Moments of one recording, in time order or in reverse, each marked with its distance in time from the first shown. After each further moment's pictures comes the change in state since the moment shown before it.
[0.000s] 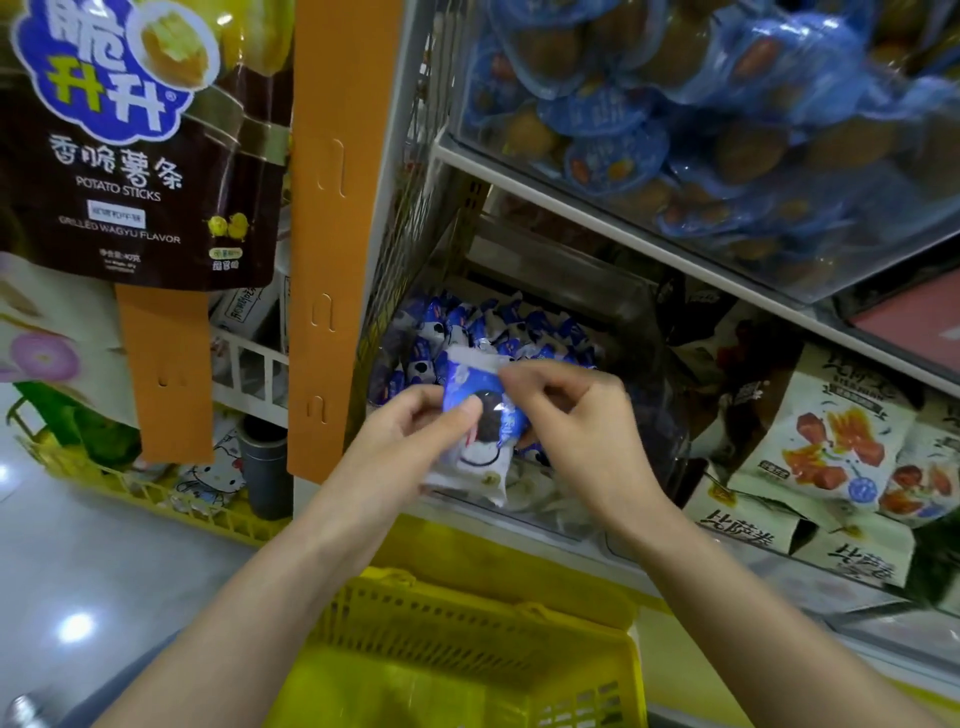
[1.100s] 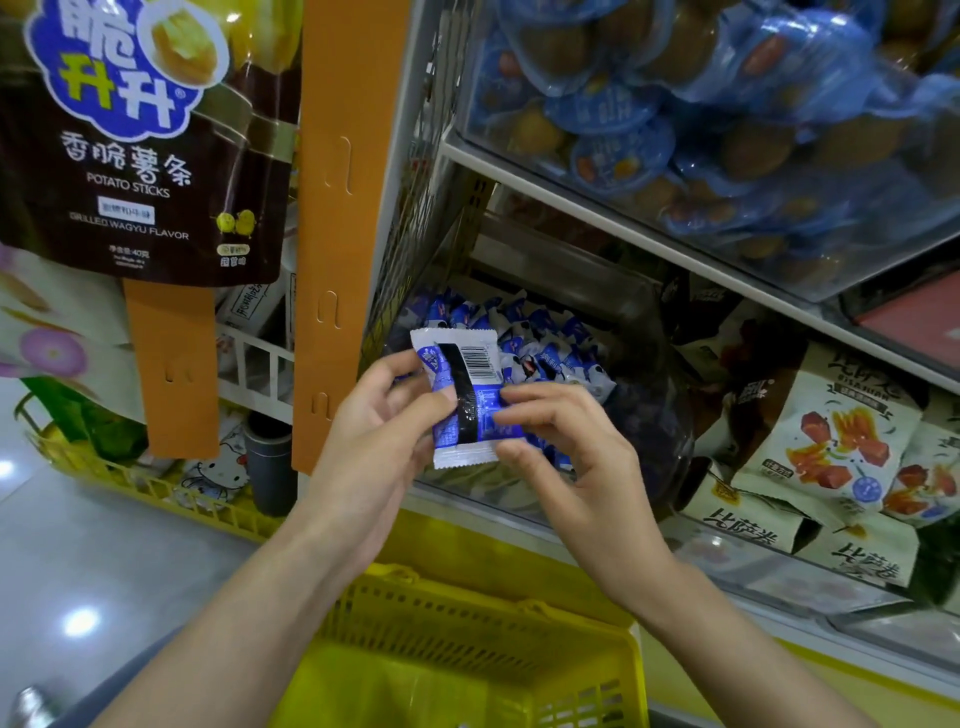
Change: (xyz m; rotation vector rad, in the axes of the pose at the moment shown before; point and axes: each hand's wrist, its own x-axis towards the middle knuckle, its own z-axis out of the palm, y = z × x) left_hand -0.005 0.008 0.001 -0.246 0.093 0.164; right_hand -0.034 0.013 -0.001 -0.124 -0.033 -0.332
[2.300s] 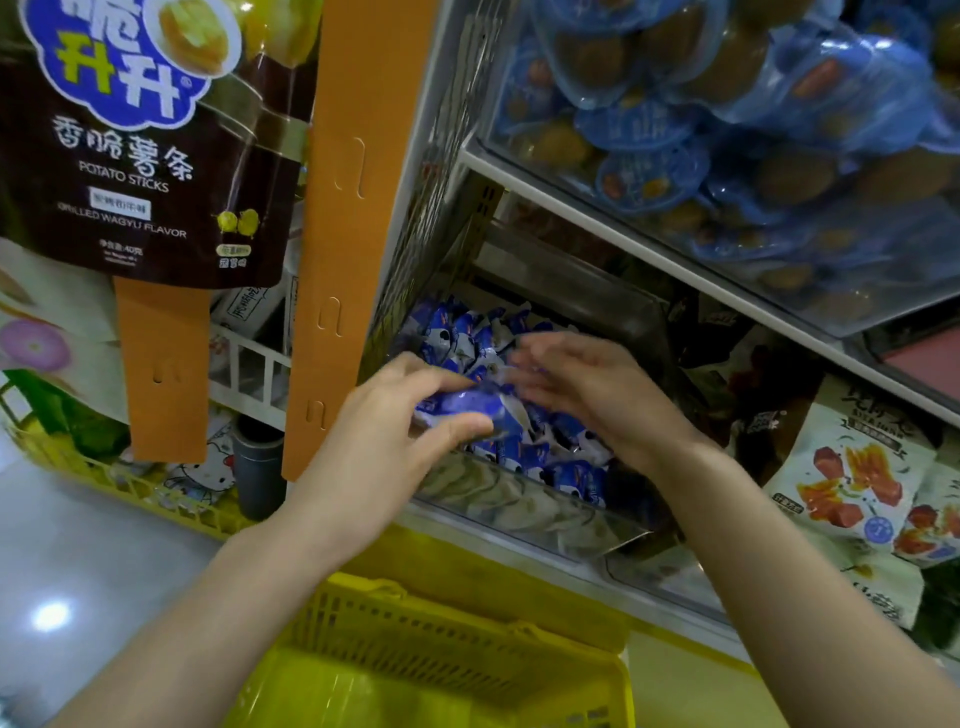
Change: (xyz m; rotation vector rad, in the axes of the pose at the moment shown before) left_hand 0.021 0.004 -0.013 0.940 -0.064 0.376; right_hand 0.086 0.031 -0.025 0.374 -0.176 0.691
